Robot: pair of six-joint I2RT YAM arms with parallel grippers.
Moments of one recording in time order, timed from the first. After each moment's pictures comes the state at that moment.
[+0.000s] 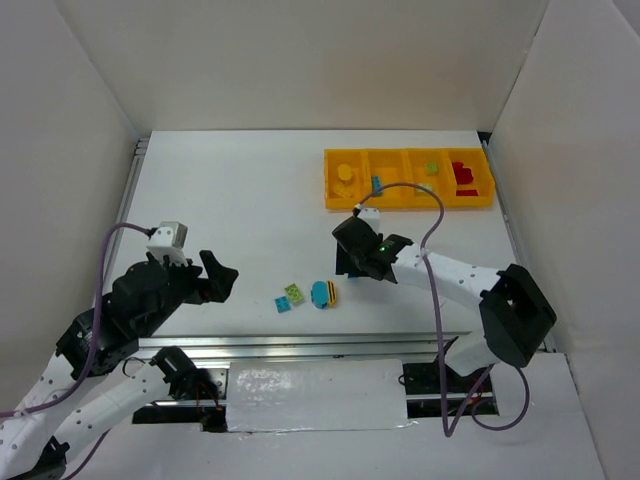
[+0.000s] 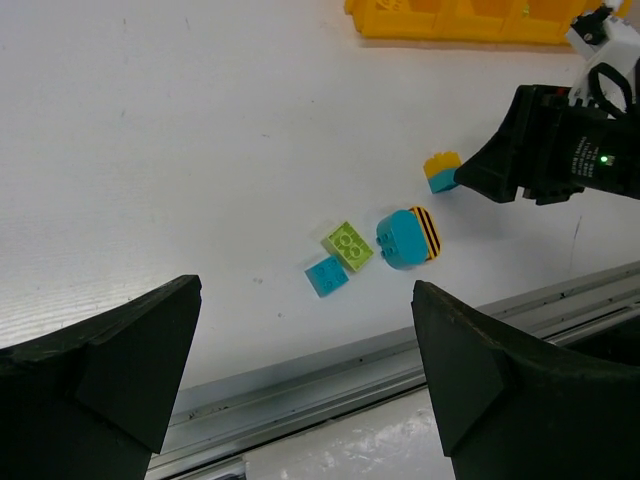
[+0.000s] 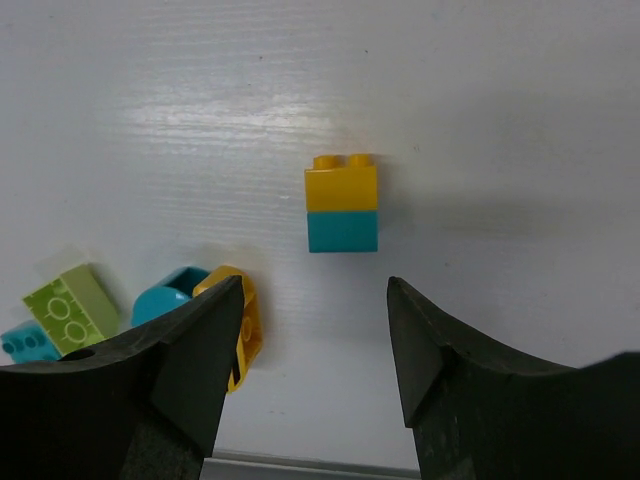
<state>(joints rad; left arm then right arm) -0.71 0.49 0.90 -0.82 -0.32 -0.53 0.78 1.44 0.93 -0.48 0.35 0.72</state>
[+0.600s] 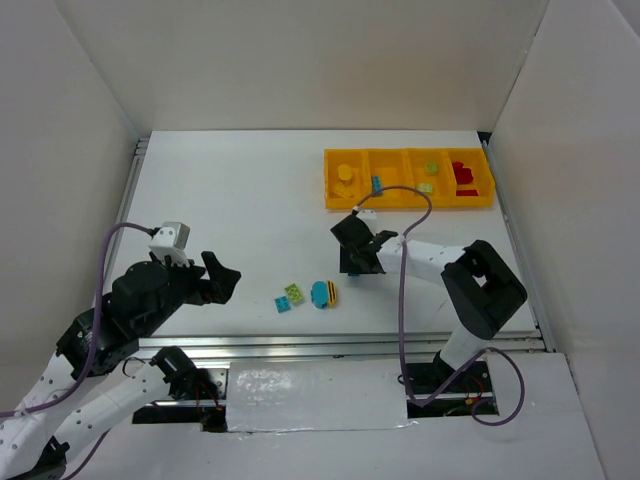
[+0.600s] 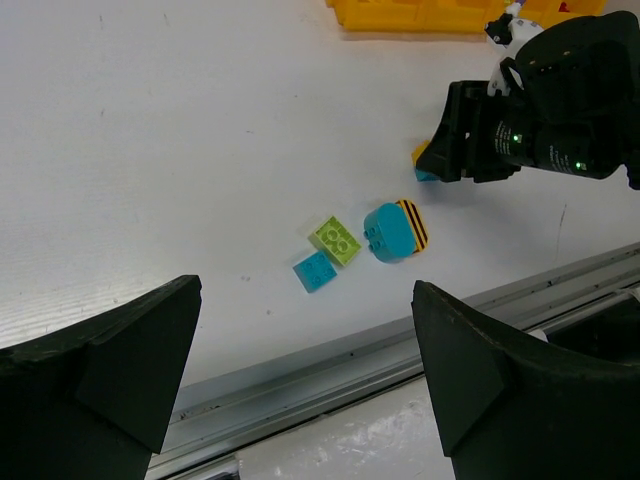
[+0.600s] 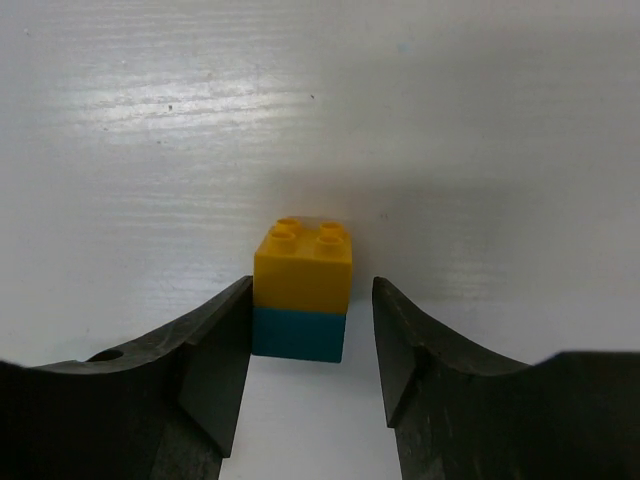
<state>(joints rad) -0.71 0.49 0.89 -0.81 -0.28 -0.53 0.70 1.65 0.93 -0.37 0.36 0.66</state>
